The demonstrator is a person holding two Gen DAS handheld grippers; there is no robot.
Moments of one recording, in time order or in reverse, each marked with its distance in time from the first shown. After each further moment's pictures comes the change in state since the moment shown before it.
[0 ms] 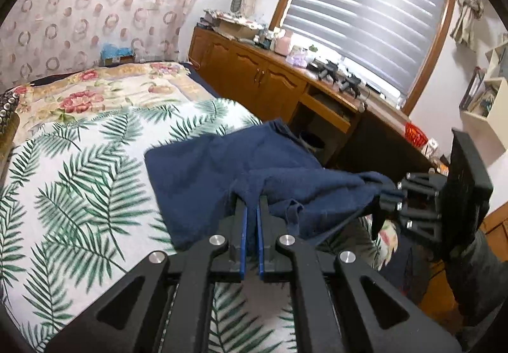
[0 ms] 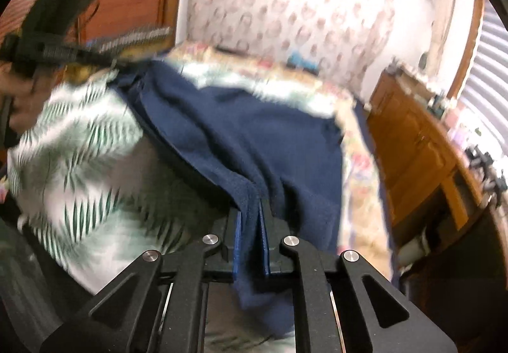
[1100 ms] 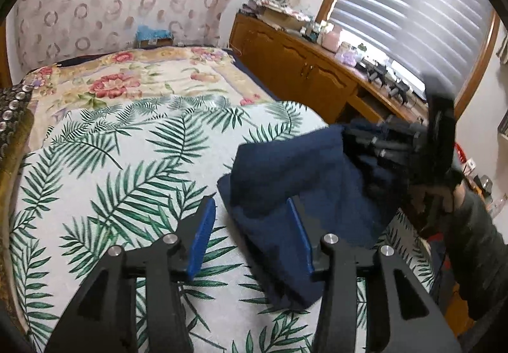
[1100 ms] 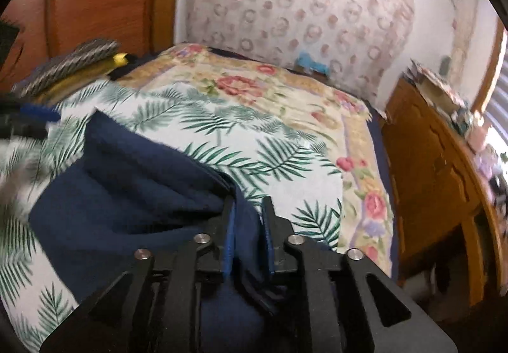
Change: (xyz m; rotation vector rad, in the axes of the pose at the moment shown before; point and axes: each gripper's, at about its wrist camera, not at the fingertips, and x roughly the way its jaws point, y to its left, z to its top) left arm 0.065 0.091 0.038 -0.079 0.082 0.147; right arm 0.179 -0.078 0.118 0.020 0.038 0.064
